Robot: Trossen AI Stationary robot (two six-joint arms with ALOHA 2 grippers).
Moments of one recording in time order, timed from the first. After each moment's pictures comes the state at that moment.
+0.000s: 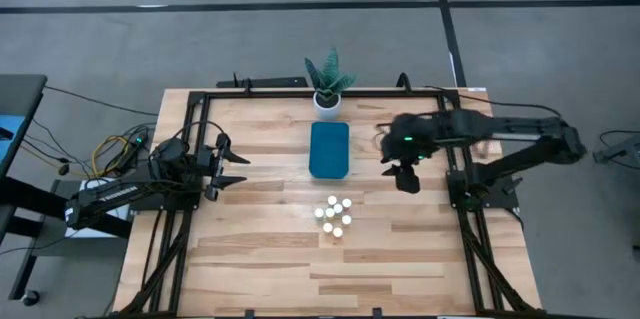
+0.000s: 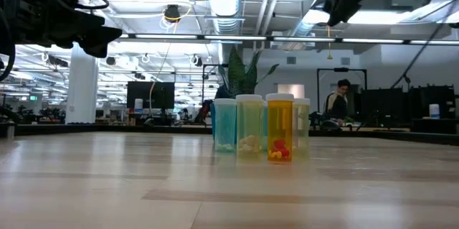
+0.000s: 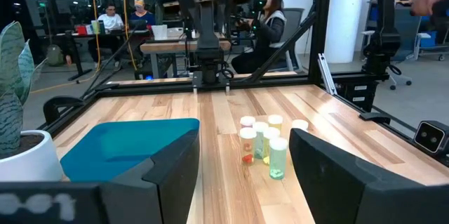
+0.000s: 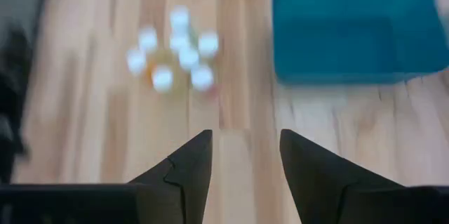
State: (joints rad) left arm 0.42 0.05 0.02 0.06 0.54 0.01; right arm -0.06 1.23 1.18 -1.00 -0.16 -0.07
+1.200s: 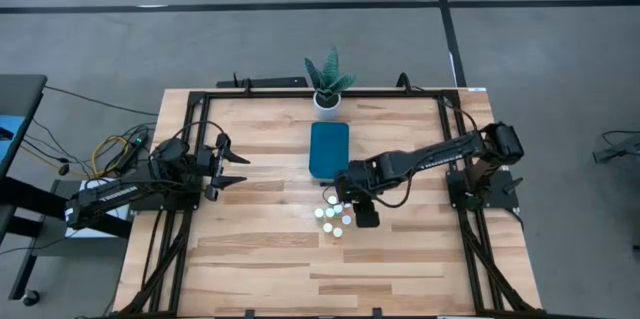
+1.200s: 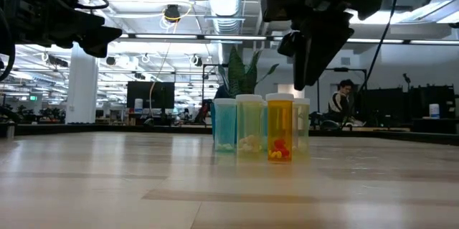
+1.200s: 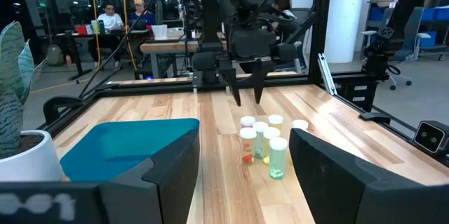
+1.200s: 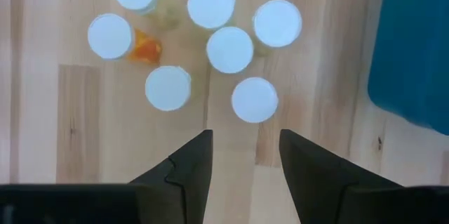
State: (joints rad) left arm 0.42 0.05 0.02 0.06 0.54 0.01; right arm 0.16 1.74 1.28 -0.82 -0.05 0.03
